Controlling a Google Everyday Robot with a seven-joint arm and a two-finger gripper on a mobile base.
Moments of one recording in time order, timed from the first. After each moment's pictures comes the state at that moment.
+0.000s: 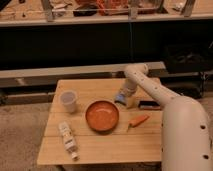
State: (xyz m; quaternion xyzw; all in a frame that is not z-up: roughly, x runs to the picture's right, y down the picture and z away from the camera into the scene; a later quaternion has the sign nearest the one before) arm 0.136 0.080 0.961 -0.31 -0.13 -0.13 0.93
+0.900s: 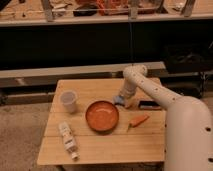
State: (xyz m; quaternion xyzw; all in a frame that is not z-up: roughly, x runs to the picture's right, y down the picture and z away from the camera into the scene) arm 0.130 0.095 0.946 -0.32 -0.13 -0.15 0.93
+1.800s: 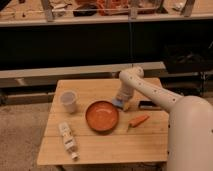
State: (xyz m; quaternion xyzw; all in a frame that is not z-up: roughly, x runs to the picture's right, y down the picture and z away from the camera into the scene) arm 0.115 0.110 0.931 -0.33 -0.13 -0.19 0.92
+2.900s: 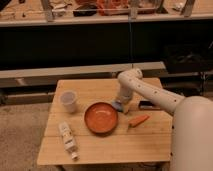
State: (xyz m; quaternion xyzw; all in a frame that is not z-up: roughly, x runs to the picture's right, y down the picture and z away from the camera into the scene) arm 0.109 0.124 0.917 -0.33 -0.14 -0.22 0.91
